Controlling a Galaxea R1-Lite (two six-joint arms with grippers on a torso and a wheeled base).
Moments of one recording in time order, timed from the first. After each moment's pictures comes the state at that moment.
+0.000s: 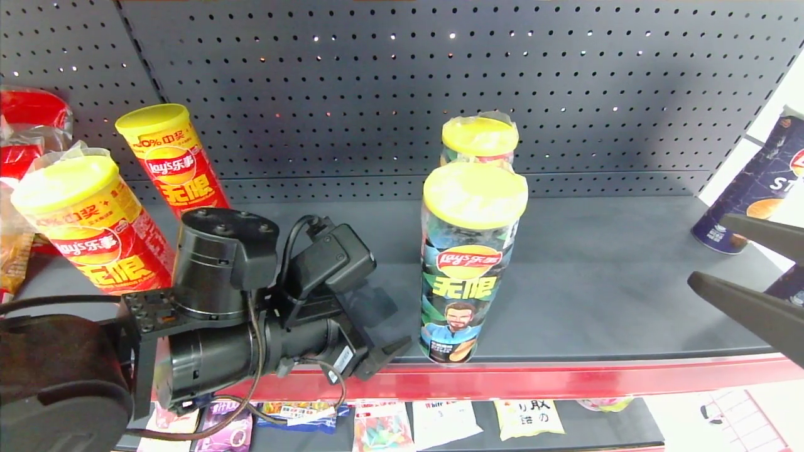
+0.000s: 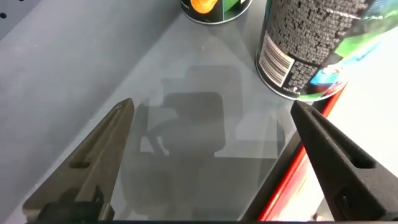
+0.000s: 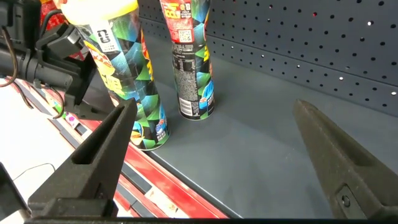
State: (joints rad) left arm -0.72 1.63 -0.72 -0.48 -0.08 0.32; right arm 0.48 0.93 -0.50 -0.46 0.18 -0.04
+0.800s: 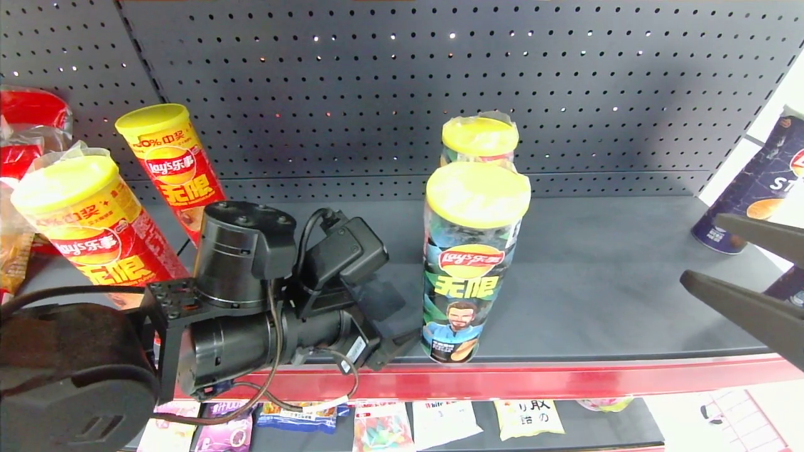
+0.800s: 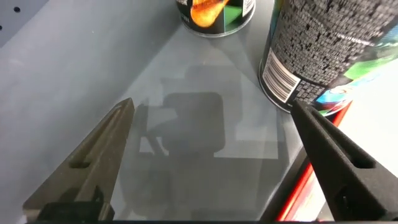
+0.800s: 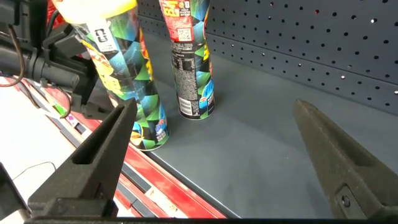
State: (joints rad) left arm -0.73 1.67 -0.76 -0.48 -0.08 0.32; right arm 0.48 0.94 -0.51 -0.46 0.18 -0.04
